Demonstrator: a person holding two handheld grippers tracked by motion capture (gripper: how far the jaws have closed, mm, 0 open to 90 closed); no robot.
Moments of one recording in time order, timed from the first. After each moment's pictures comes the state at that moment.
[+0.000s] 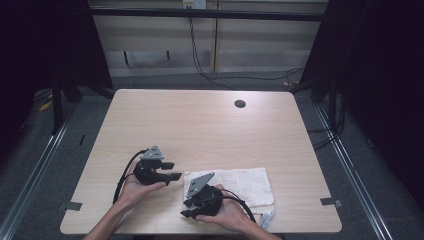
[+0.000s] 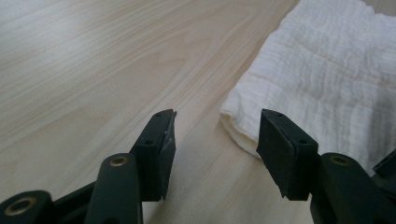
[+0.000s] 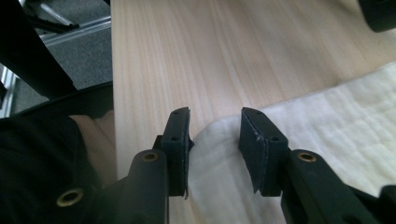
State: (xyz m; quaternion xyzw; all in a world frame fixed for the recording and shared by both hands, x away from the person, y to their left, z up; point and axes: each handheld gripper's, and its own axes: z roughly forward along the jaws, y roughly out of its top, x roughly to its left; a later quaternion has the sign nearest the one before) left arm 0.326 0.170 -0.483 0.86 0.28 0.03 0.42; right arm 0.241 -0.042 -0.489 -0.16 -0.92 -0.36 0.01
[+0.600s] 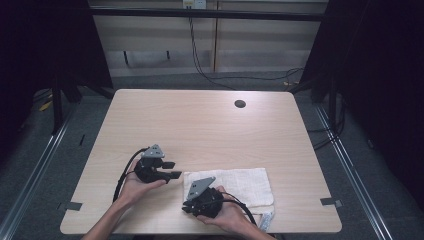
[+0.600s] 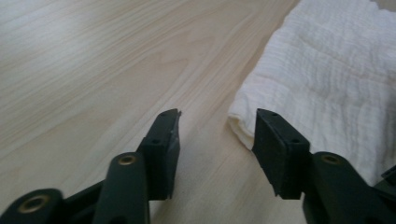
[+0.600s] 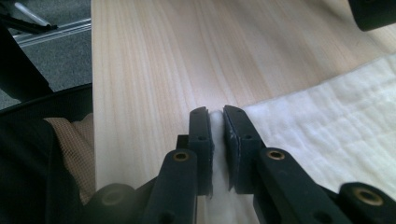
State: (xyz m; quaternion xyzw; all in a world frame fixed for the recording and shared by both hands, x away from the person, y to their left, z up) left arm 0.333 0.169 -0.485 0.86 0.27 0.03 0.42; right arm 0.235 -0.043 -0.496 -0.17 -0.91 -0.37 -0.03
